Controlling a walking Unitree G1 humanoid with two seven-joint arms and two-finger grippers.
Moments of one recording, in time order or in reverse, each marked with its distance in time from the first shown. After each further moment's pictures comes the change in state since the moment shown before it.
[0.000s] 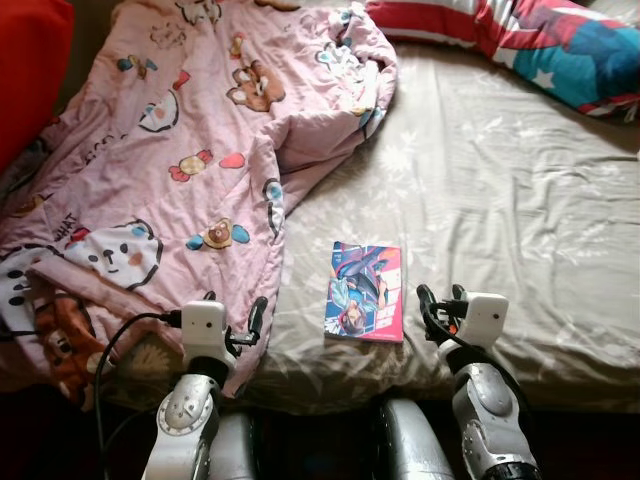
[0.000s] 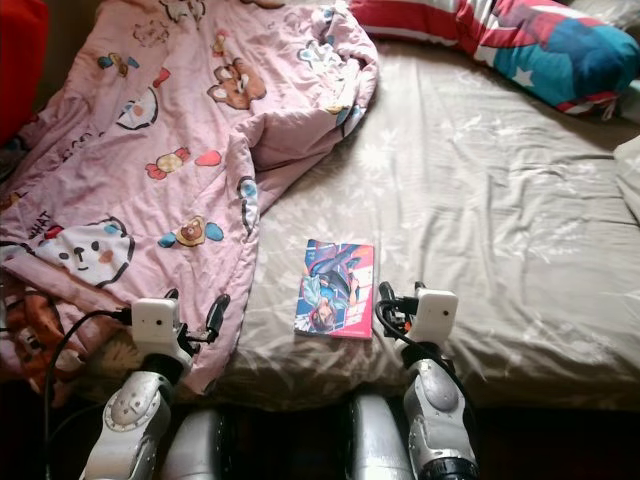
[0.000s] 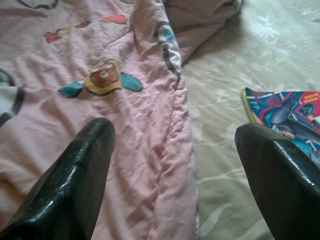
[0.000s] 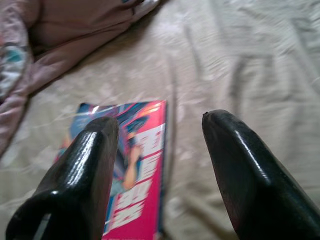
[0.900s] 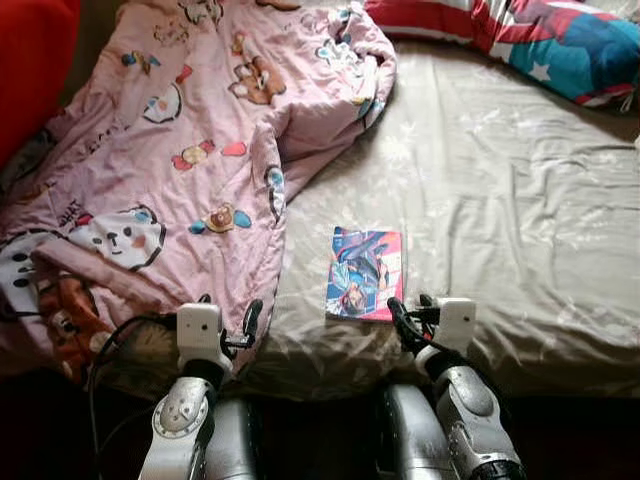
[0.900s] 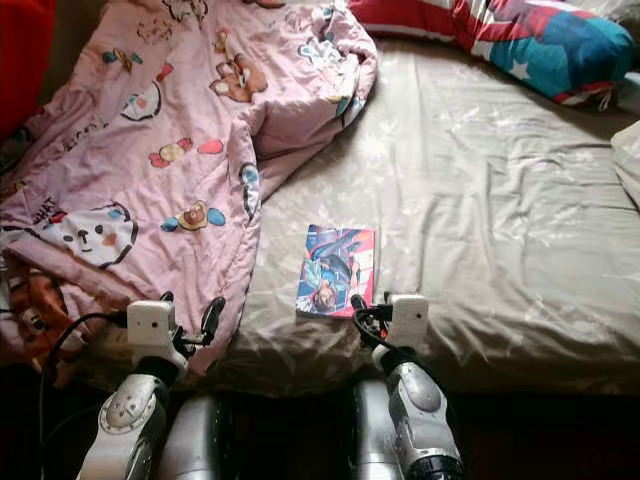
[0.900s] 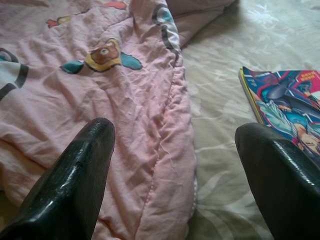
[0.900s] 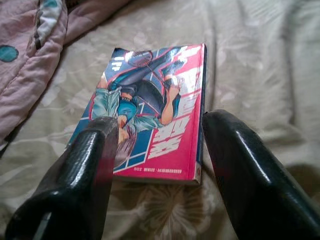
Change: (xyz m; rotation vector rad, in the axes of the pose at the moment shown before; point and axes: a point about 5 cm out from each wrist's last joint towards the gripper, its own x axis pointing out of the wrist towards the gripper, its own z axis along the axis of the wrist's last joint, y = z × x) left arm -0.003 -0.001 -0.003 0.000 0.014 -0.002; right arm 0.004 0.013 -0.016 0.029 0.123 0.113
